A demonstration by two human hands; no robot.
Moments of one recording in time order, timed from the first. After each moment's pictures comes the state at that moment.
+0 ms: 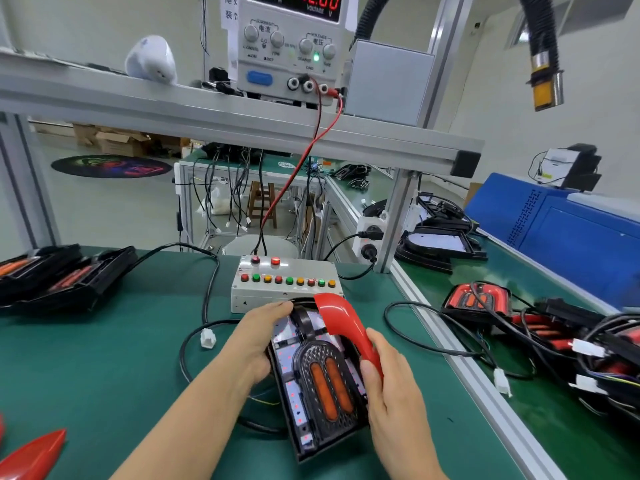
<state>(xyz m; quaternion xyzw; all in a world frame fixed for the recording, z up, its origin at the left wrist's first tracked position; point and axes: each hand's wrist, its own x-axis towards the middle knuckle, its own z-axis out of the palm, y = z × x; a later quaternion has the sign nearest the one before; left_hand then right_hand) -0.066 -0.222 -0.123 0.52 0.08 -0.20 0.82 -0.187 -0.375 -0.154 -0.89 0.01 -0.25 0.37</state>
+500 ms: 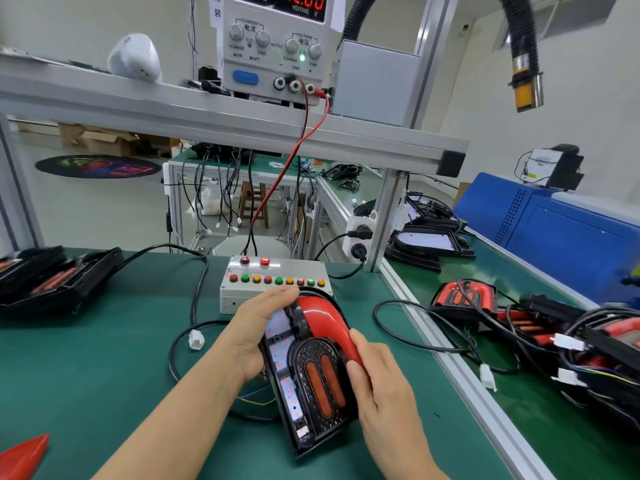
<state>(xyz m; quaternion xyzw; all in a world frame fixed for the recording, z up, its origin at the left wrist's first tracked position) -0.072 -0.225 -0.111 0.49 -0.01 -0.22 0.84 -0.193 -0.378 -0.149 -0.90 -0.01 -0.26 0.35</state>
